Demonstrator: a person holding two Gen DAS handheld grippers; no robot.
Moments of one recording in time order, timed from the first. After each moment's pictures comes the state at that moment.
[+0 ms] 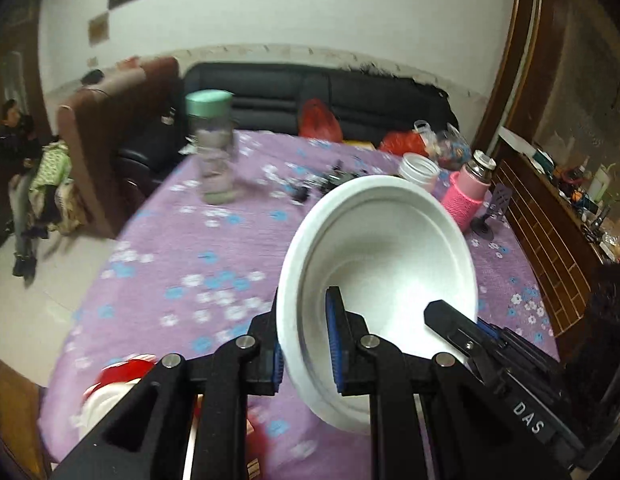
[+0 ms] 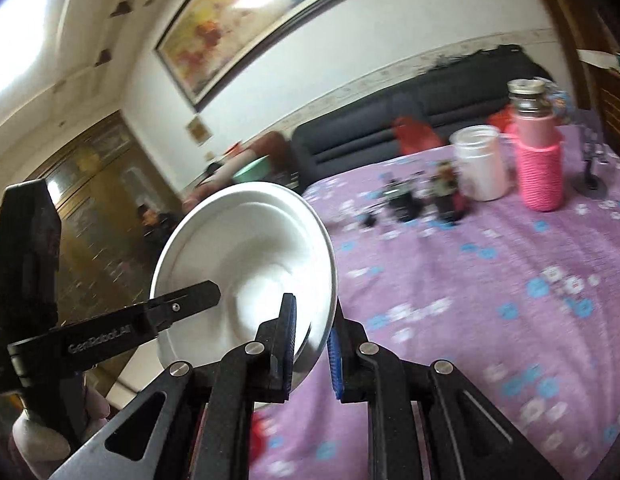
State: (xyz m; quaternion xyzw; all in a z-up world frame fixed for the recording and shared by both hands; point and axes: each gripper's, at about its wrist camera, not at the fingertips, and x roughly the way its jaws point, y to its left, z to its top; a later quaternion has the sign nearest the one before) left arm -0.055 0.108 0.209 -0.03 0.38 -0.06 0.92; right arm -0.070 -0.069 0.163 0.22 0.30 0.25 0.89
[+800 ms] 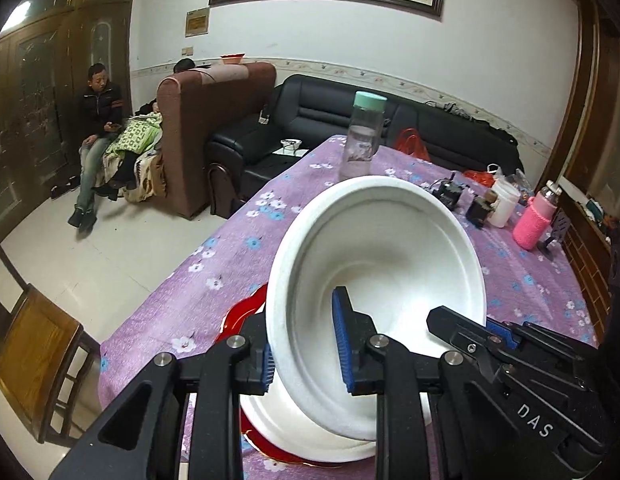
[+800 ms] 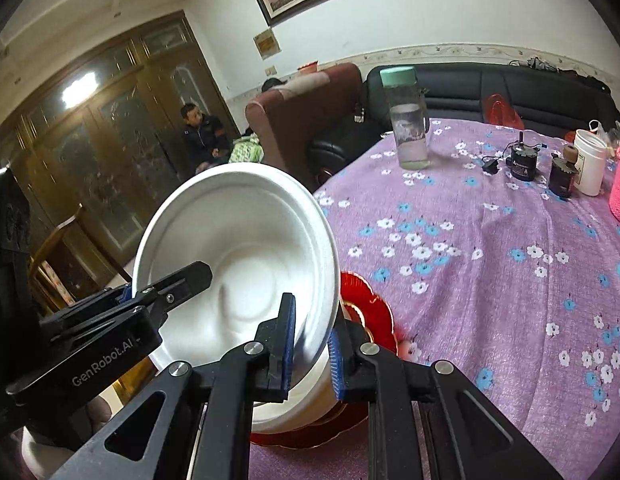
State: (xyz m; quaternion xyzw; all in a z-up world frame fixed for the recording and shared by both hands) left arm -0.170 0.257 0.163 -0.08 0.34 0.06 0.93; right arm -0.135 0.104 0.143 0.07 0.37 0.31 0.87
